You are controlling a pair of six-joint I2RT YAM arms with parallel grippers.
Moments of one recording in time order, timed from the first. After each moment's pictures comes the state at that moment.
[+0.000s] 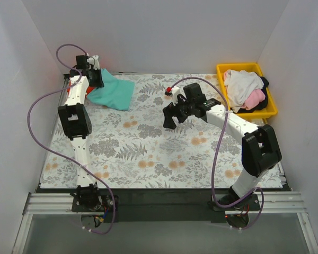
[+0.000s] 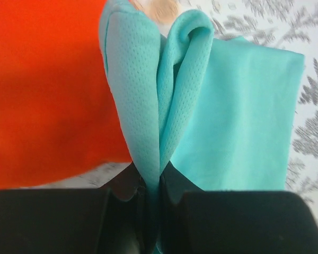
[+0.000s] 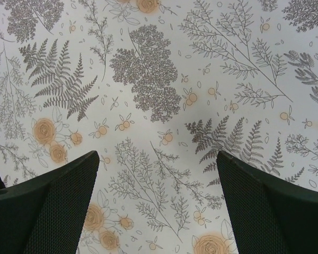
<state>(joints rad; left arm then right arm) 0.10 2.50 2.36 -0.72 0.29 0.04 0.55 1.69 1.29 -0.37 -0.49 -0.14</state>
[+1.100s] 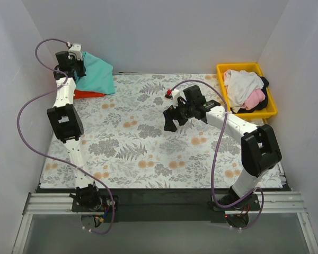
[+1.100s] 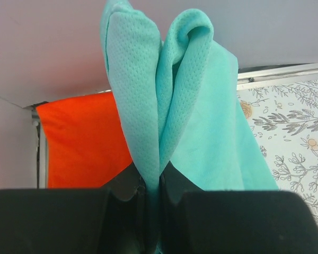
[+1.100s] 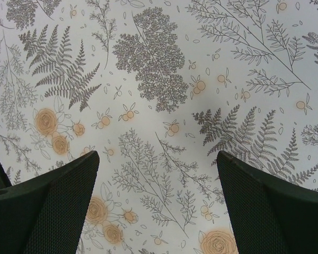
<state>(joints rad) 0.23 2.43 2.28 -0.27 0.29 0.19 0.55 1.69 1.26 -0.38 -0.51 -0.14</state>
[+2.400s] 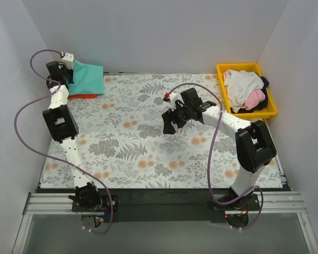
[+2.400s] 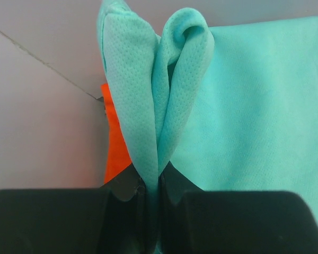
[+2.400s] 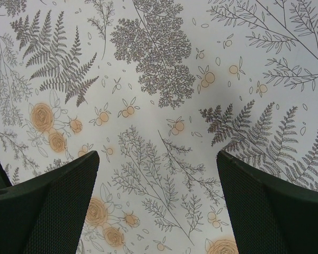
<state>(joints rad) 0.34 2.55 2.26 -0.08 0.27 0.43 0.56 1.76 1.26 -0.38 -0.53 -0.14</state>
